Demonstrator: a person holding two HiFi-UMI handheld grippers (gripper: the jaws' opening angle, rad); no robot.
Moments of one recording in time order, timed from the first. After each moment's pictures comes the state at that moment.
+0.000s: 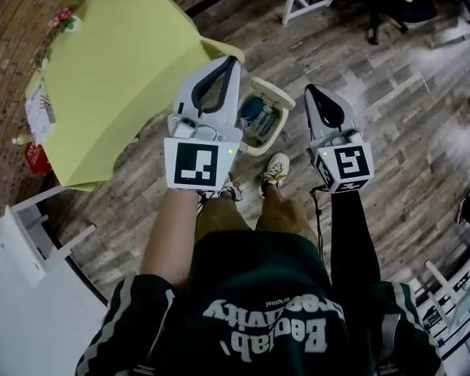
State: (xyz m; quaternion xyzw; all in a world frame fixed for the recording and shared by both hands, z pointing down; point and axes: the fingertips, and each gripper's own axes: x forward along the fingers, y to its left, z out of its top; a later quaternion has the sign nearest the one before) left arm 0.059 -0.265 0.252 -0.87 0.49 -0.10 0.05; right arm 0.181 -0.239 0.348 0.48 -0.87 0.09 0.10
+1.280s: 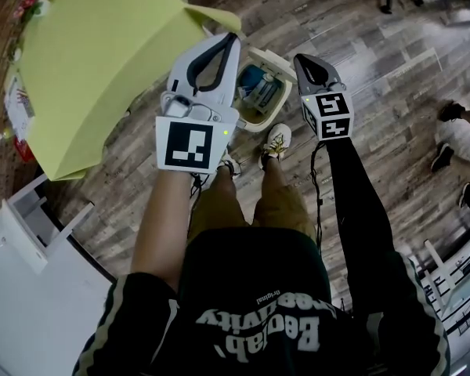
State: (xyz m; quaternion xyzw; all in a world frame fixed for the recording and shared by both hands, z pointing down) left arm 0.063 -0.297 0.355 -0.88 0.46 -0.13 0.00; right arm 0.171 -0.291 0.547 0.45 -0.85 0.17 0.23
